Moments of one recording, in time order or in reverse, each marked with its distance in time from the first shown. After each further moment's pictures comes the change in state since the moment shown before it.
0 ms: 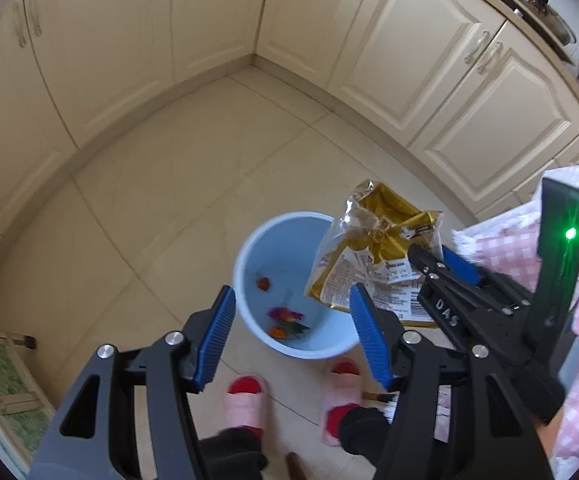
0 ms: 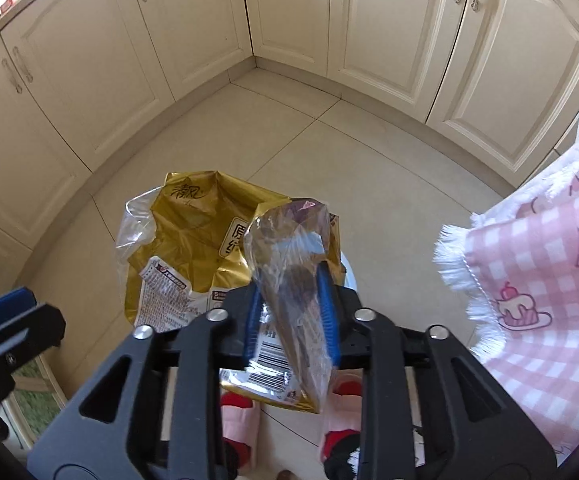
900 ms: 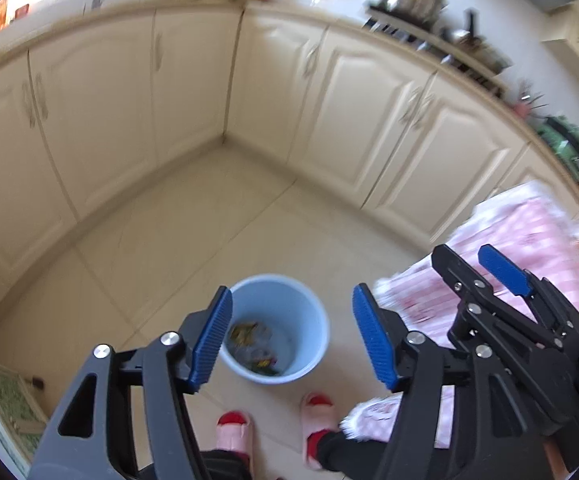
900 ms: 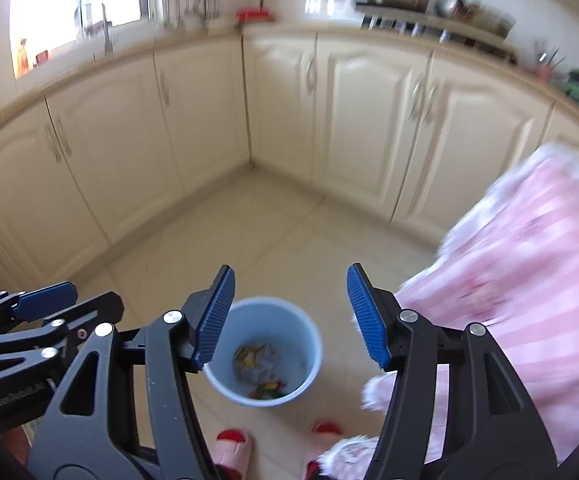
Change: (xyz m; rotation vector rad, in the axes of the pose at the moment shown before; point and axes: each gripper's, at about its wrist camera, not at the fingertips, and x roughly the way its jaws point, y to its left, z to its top) left arm -0.162 -0.053 -0.006 0.087 -0.275 -0.099; right arm -0.228 -0.006 -0.008 -0.036 -0.411 -0.066
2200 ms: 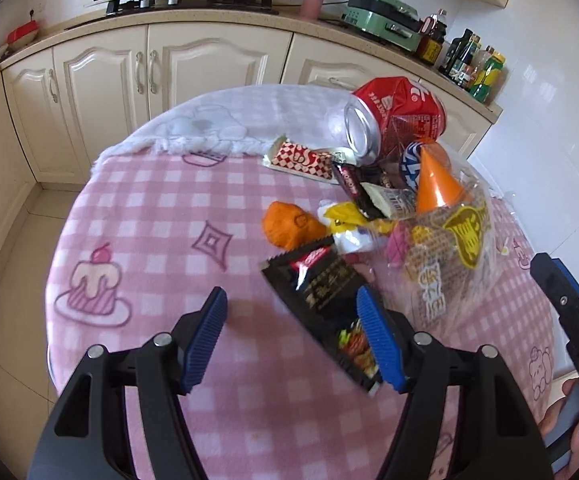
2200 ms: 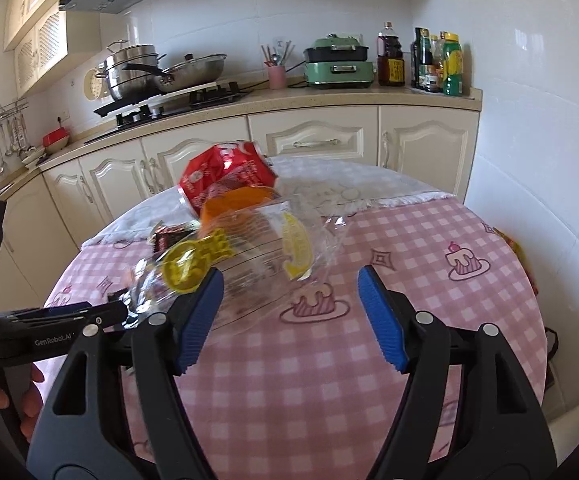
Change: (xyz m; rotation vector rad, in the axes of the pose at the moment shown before) left arm 0.018 -0.414 -0.031 0.431 0.211 -0.373; right arm -0.218 -0.381 -0.072 0.458 -0.113 -0.476
